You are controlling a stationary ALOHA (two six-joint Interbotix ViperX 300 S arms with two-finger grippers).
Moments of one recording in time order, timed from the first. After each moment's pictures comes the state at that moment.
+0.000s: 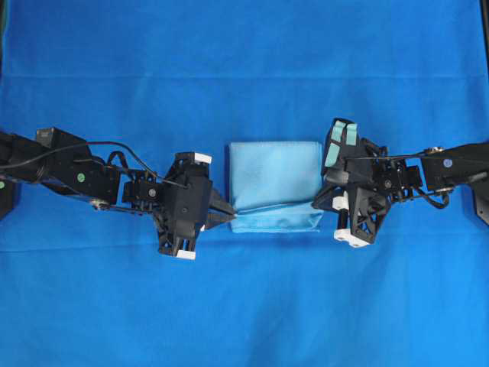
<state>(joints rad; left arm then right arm) -0.11 0.22 0.76 -0.03 -0.34 0.13 0.06 -0.05 0.93 -0.16 0.02 0.51</state>
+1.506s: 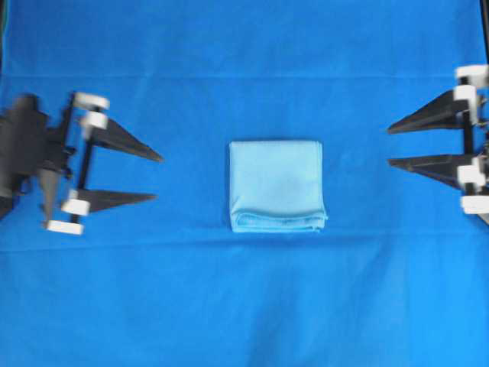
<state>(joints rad) -0.08 -0.65 0.99 -0.03 -0.06 0.15 0.10 -0.90 0.95 -0.46 0.35 0.50</state>
